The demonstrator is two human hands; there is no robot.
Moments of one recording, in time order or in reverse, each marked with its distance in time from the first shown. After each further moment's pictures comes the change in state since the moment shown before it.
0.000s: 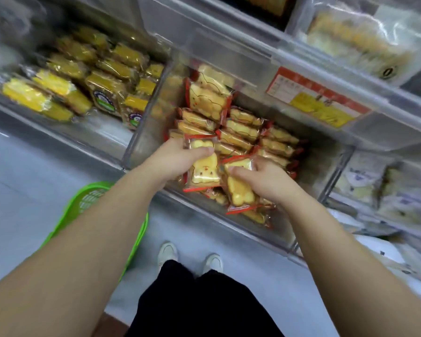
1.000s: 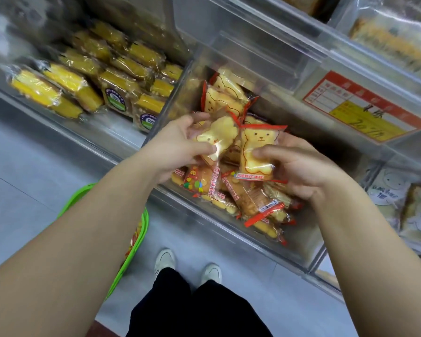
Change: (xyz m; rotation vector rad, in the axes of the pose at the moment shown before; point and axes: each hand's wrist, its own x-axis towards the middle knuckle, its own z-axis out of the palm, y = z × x) left_hand 0.009 0.005 -0.027 -0.231 -0.053 0.125; right_hand 0.029 -0.016 -0.024 0.674 -0.175 -0.011
